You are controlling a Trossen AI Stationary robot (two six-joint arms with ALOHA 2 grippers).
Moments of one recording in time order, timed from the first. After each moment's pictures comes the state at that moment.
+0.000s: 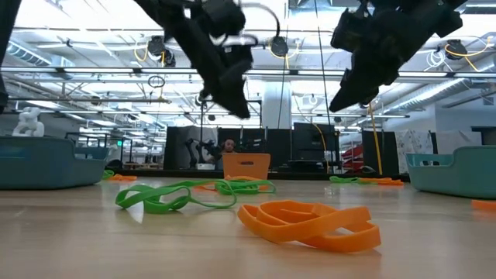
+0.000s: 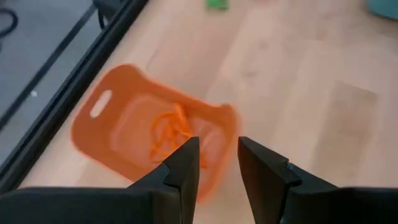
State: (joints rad) left arm 0.26 1.69 1.23 -0.36 -0.17 -0.06; right arm 0.09 1.24 0.71 -0.23 0.08 0.25
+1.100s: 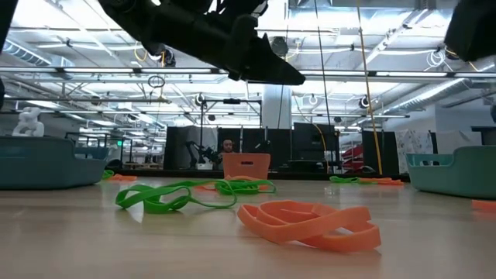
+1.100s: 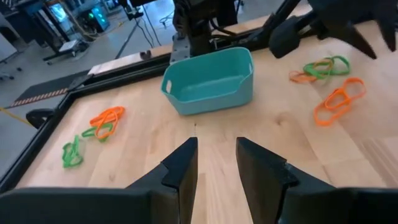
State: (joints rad) left arm -0.12 1.77 0.97 0.46 -0.16 0.24; right arm 0.64 1.38 0.71 -0.30 -0.22 1.11
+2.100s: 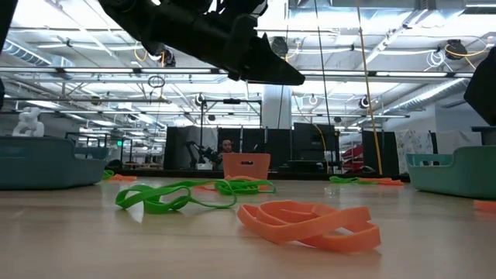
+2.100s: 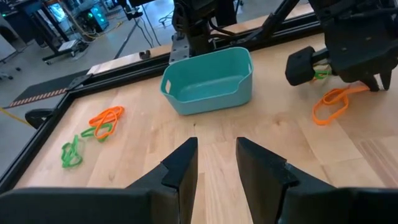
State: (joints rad) left arm -0.12 1.77 0.97 0.46 -0.16 0.24; right arm 0.71 1.69 0.72 -0.18 -0.20 1.18
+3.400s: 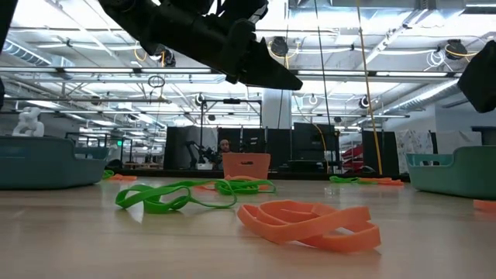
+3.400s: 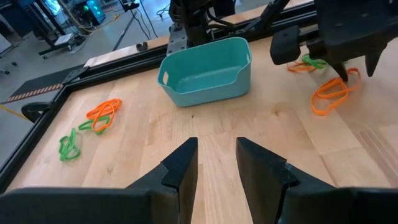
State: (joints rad) left arm -0.12 1.77 0.97 0.42 -0.16 0.24; right arm 0.71 1.65 0.81 -0.41 -0.14 1.12
